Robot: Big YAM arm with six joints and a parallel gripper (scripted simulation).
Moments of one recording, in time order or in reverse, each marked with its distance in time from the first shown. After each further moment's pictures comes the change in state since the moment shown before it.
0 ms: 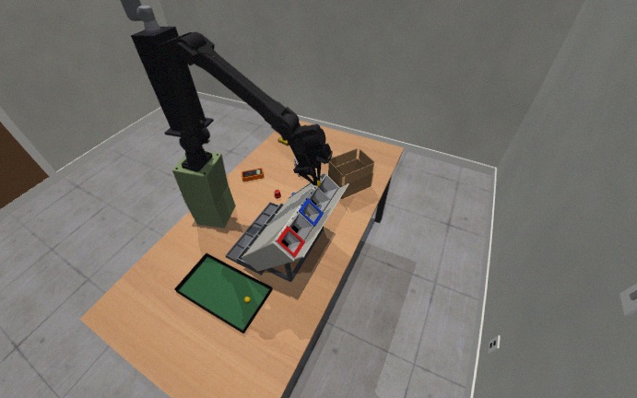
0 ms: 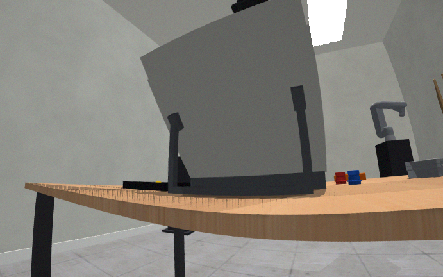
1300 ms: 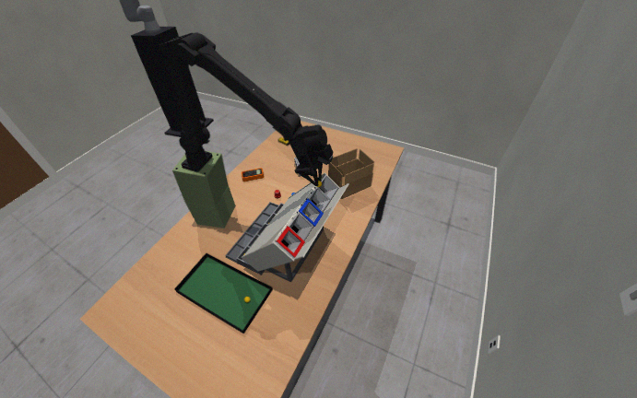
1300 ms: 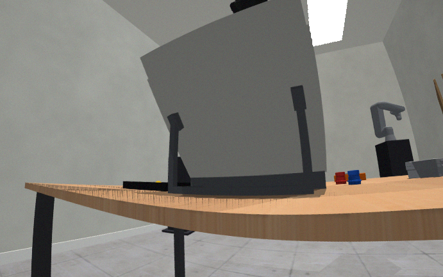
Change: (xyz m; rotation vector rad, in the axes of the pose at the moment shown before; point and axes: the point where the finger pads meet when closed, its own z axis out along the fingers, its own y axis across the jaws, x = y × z) arm -0.005 -0.001 0.002 -0.001 0.008 -0.002
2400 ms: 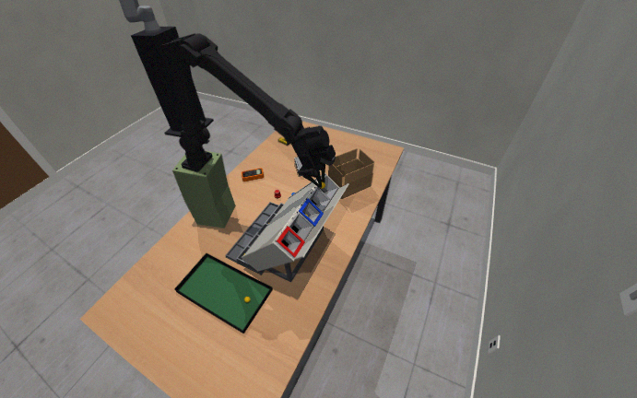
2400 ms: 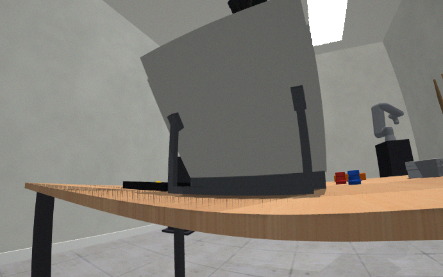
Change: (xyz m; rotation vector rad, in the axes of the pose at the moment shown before) arm -0.013 -0.001 0.007 -0.004 -0.036 0.002
